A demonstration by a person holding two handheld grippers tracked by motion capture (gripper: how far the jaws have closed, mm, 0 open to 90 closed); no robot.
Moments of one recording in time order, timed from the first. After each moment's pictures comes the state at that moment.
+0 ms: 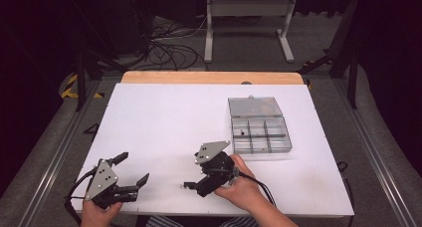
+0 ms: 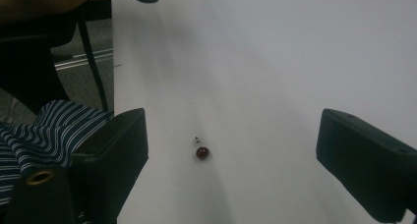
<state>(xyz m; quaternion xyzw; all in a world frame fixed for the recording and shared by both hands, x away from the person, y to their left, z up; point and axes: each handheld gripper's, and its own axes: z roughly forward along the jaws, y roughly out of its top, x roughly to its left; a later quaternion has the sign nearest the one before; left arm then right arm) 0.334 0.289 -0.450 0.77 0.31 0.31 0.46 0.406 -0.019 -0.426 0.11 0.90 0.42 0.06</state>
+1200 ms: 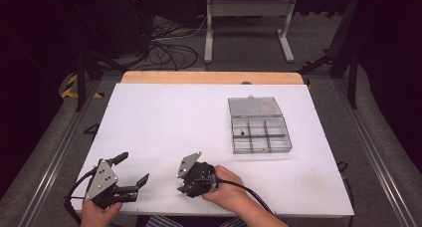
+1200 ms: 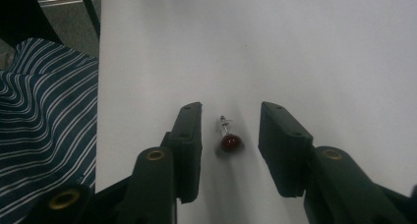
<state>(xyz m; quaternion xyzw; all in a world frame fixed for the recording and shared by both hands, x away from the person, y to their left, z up) 0.333 0.290 -0.449 0.77 0.31 0.31 0.46 0.407 0.024 -0.472 0.07 0.94 0.32 0.04</state>
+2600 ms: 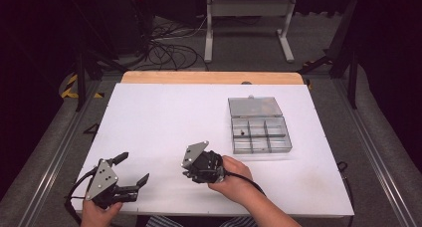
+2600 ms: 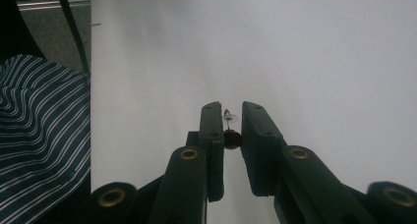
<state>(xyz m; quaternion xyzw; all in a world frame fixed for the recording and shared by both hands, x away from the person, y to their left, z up) 0.334 0.289 -0.450 0.77 0.31 0.31 0.46 0.412 0.006 -0.420 0.07 0.94 0.33 0.09</state>
